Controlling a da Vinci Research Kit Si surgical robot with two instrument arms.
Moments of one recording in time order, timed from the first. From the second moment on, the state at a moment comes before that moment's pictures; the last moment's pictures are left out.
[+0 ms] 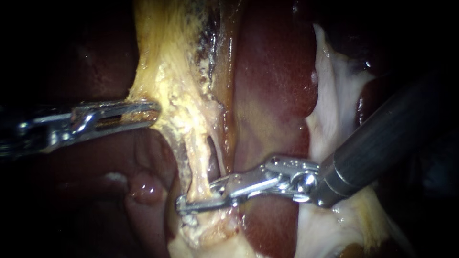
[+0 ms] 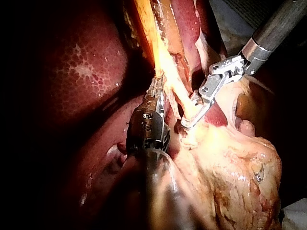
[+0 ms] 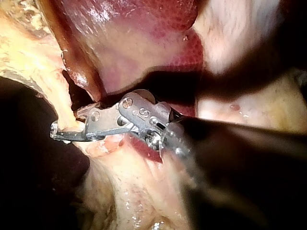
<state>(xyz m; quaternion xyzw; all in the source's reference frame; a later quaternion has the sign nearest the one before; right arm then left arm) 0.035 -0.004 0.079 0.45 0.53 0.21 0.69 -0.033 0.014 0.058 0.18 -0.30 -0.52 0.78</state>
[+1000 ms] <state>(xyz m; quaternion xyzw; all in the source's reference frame) 0.025 0.001 0.073 0.28 0.62 0.11 0.73 -0.033 0.013 0.057 0.18 -0.30 -0.53 0.78</state>
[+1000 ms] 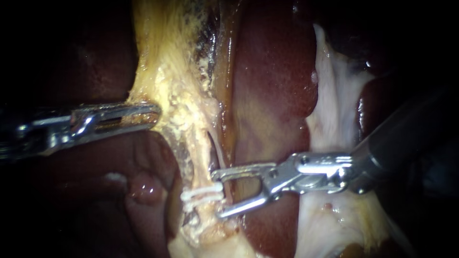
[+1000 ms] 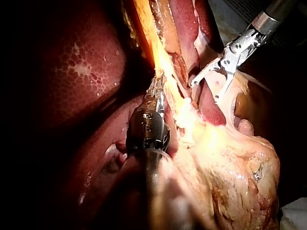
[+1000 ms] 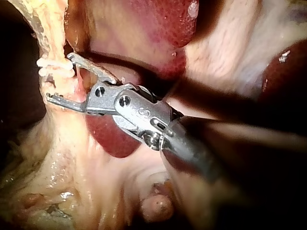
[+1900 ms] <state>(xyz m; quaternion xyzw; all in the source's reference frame) 0.020 0.005 0.069 0.21 0.64 0.06 0.73 -0.036 0.011 0.065 0.19 -0.29 -0.52 0.78</state>
